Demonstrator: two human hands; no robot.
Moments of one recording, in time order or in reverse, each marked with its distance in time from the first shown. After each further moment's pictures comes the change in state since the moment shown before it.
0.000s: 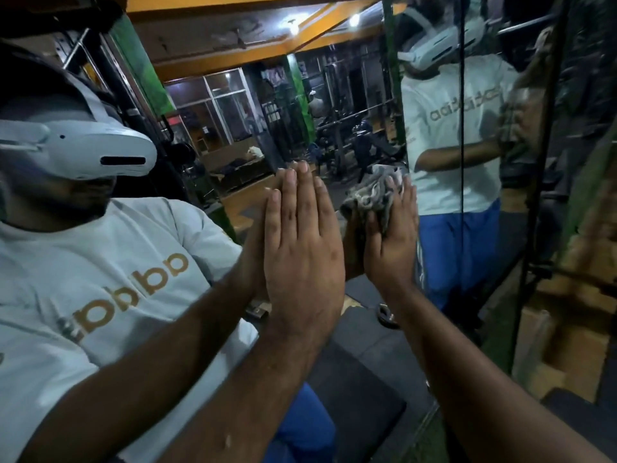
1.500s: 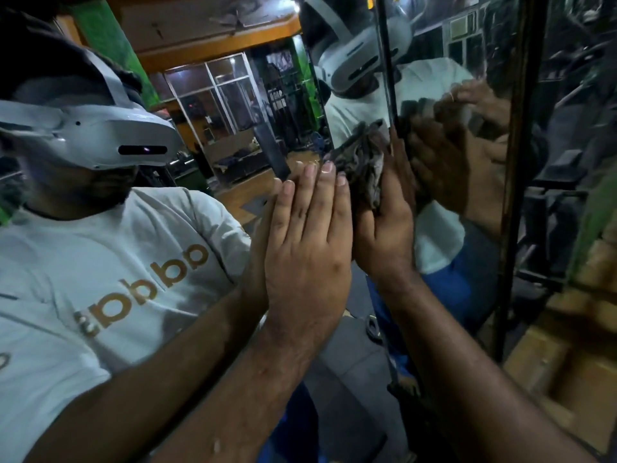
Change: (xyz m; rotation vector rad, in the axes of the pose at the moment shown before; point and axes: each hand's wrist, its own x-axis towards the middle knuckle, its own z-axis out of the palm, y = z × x) left_hand 0.120 0.185 0.140 -0.120 0.148 0.095; right_hand 0.173 0.156 -0.046 0.230 -0.065 -0.118
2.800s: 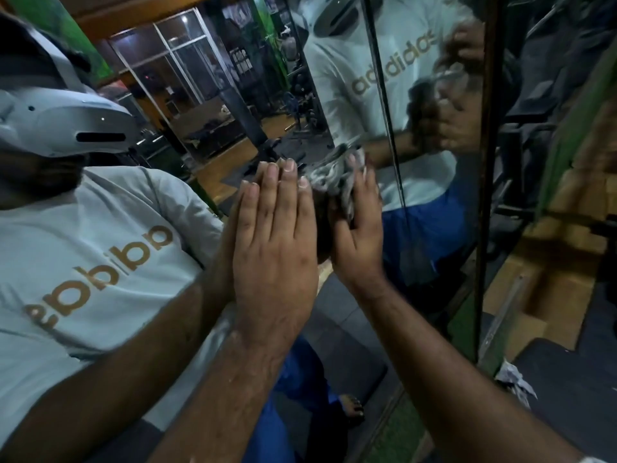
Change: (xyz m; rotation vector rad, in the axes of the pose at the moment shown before) left_hand -0.079 -0.026 -0.043 0.055 -0.283 0.096; right_hand -0.122 -0.016 0.025 0.046 0.090 0.275
